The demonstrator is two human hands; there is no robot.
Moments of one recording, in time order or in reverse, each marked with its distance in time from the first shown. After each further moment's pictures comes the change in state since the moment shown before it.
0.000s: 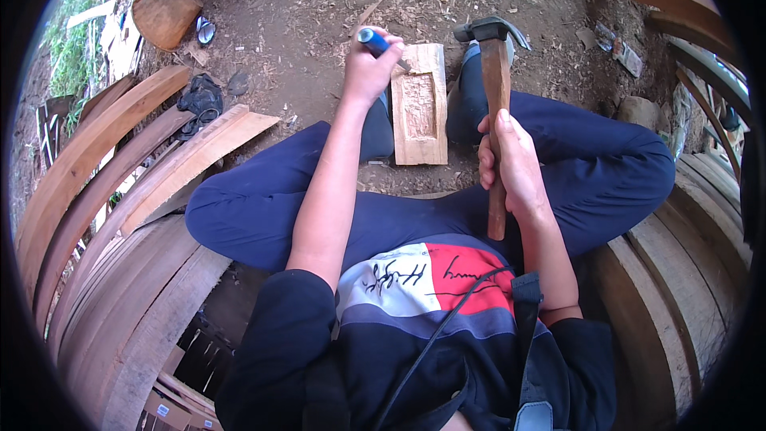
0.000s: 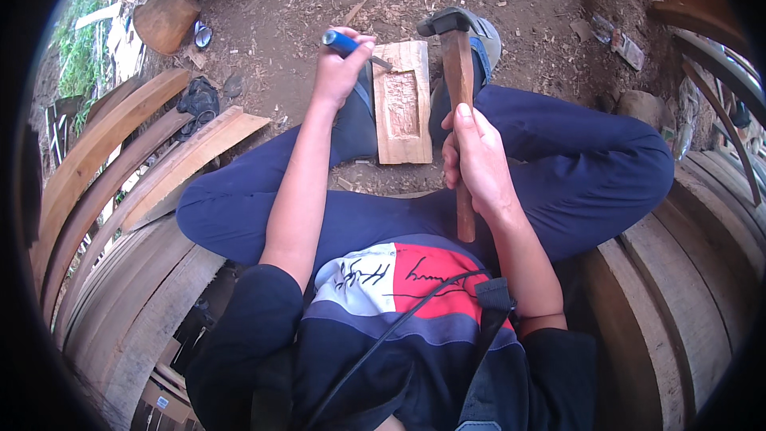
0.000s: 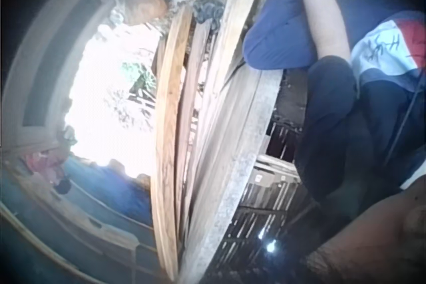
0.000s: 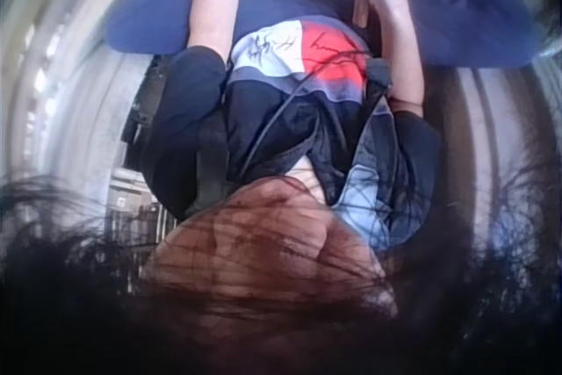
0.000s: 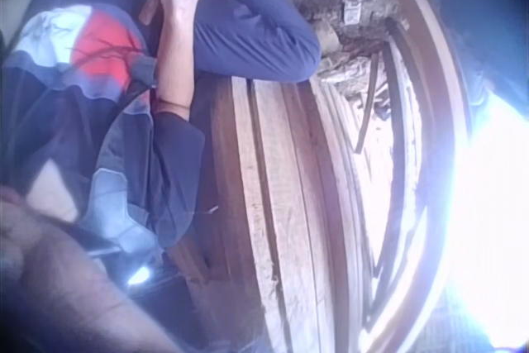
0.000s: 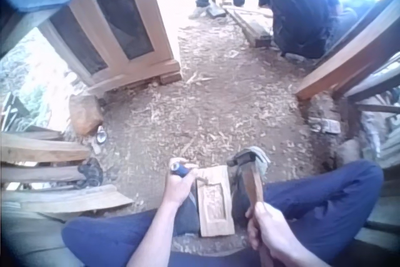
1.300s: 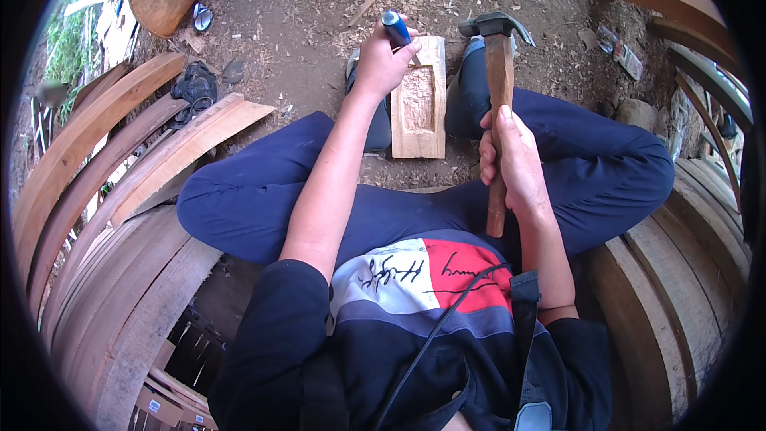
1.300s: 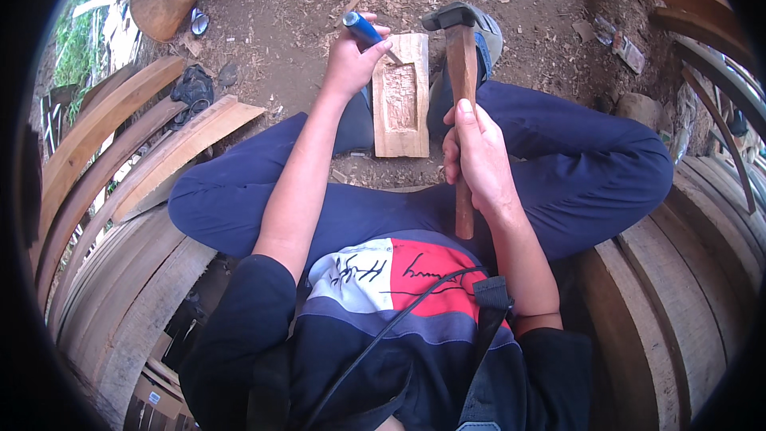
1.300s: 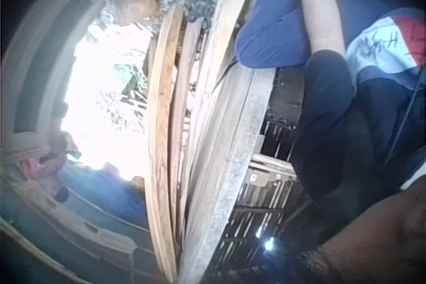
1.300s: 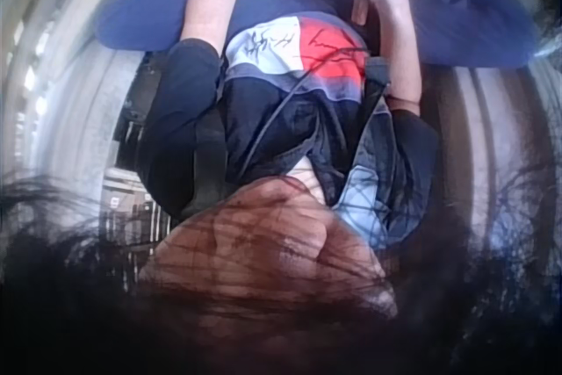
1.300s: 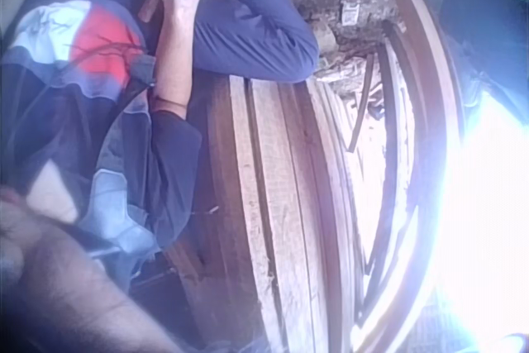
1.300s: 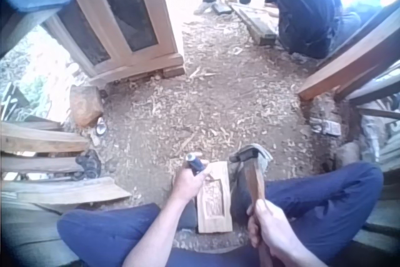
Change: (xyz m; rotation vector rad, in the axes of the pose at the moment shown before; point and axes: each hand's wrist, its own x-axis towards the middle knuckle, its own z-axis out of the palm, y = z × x) left_hand -0.004 0.001 0.014 0.223 -0.095 0.066; right_hand -0.001 0.003 0.001 -0.031 0.019 -0.008
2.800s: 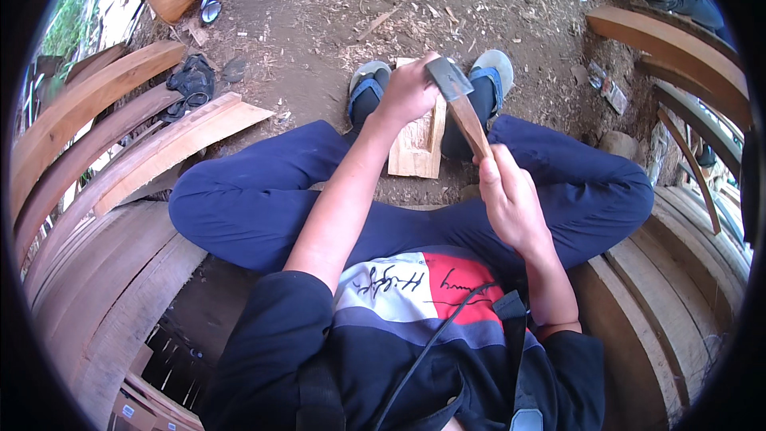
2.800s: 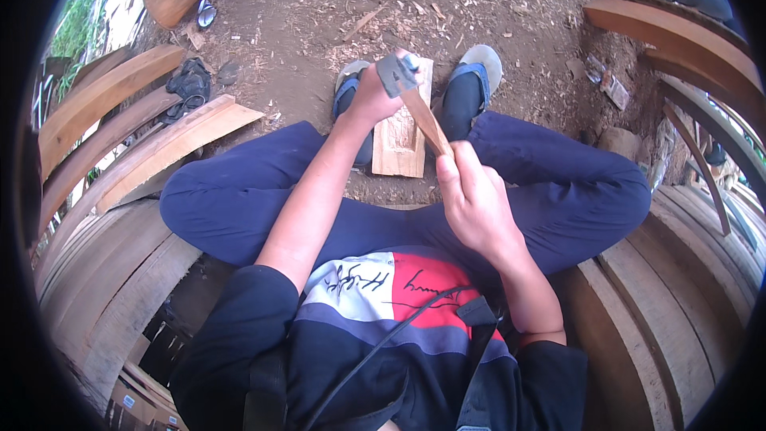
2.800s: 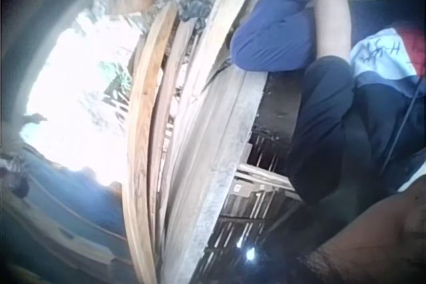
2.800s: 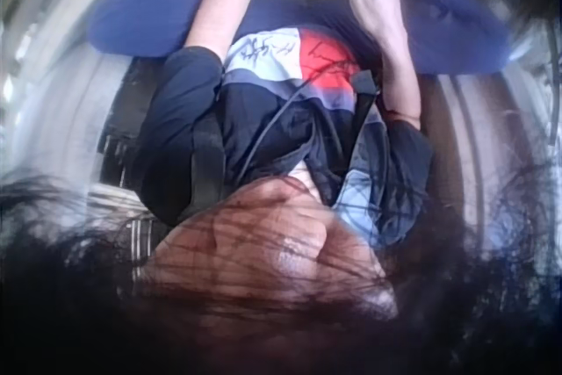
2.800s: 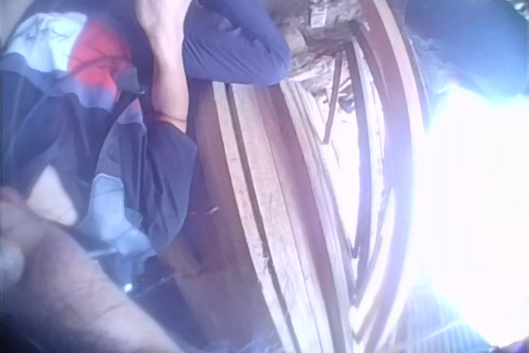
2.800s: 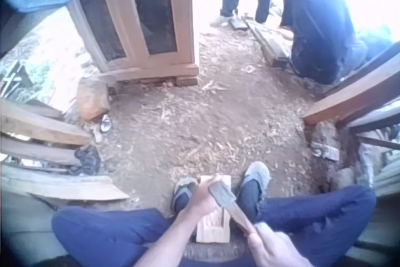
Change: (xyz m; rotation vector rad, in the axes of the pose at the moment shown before) left_hand -0.011 0.014 0.013 0.143 -0.043 0.247; right_hand -0.030 -0.028 0.017 -0.800 -0.097 -0.391
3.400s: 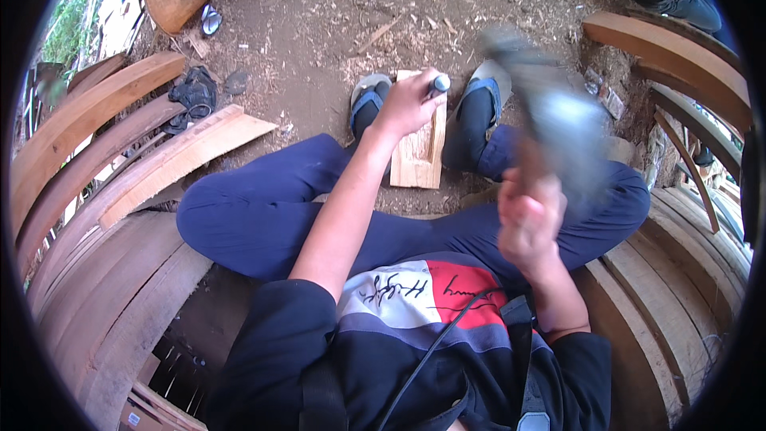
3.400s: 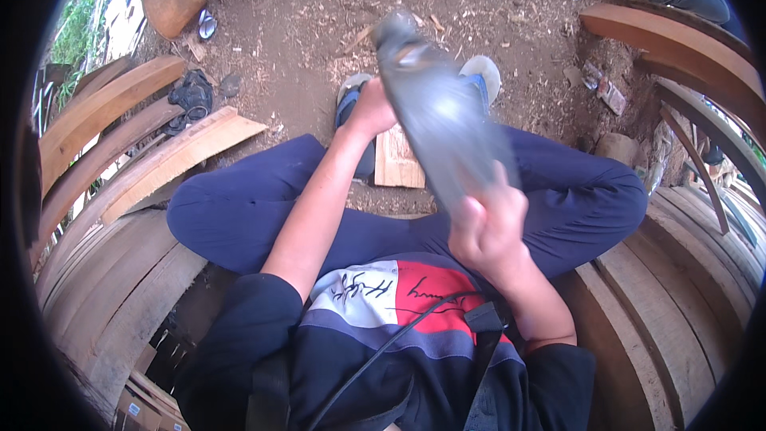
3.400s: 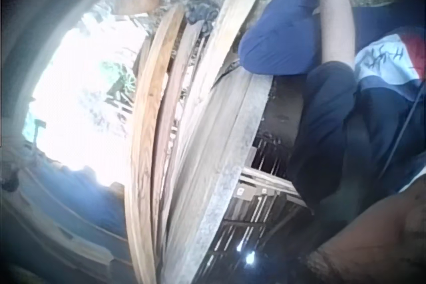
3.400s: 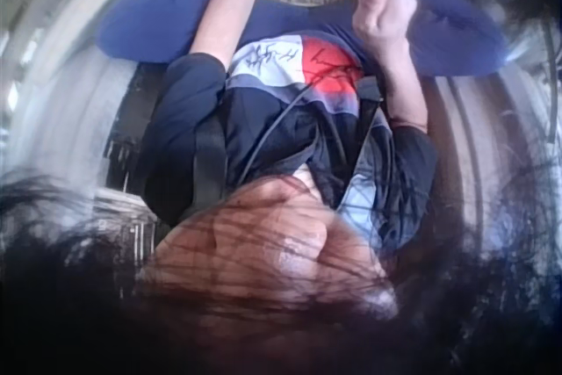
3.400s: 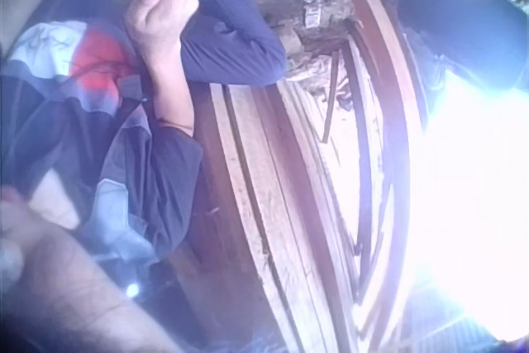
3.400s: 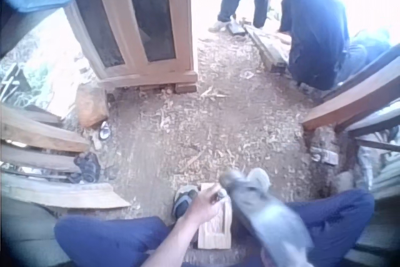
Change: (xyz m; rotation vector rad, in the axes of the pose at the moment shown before) left_hand -0.003 -0.003 -0.010 0.022 -0.075 -0.030; right_hand -0.009 -0.019 -0.008 0.020 0.226 -0.304
